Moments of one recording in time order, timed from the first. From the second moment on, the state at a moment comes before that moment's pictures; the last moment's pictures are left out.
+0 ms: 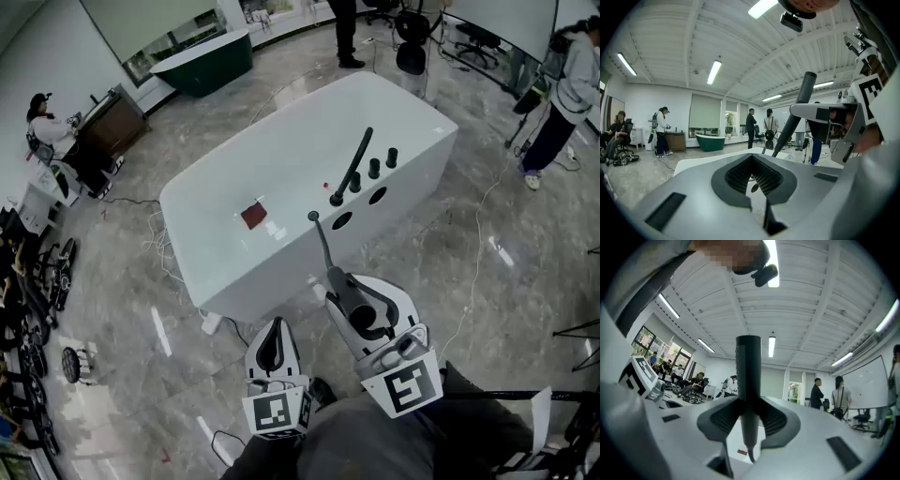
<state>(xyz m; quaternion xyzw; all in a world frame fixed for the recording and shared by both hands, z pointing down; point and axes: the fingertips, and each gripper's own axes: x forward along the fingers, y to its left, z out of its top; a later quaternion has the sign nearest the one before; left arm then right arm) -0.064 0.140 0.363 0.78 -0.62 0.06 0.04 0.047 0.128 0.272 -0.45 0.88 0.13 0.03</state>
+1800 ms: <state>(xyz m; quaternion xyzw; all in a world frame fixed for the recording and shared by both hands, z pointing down) -0.073 0.151 0.321 0.83 -0.55 0.04 0.04 0.019 0.136 0.228 -0.49 0.86 0.14 -0.02</state>
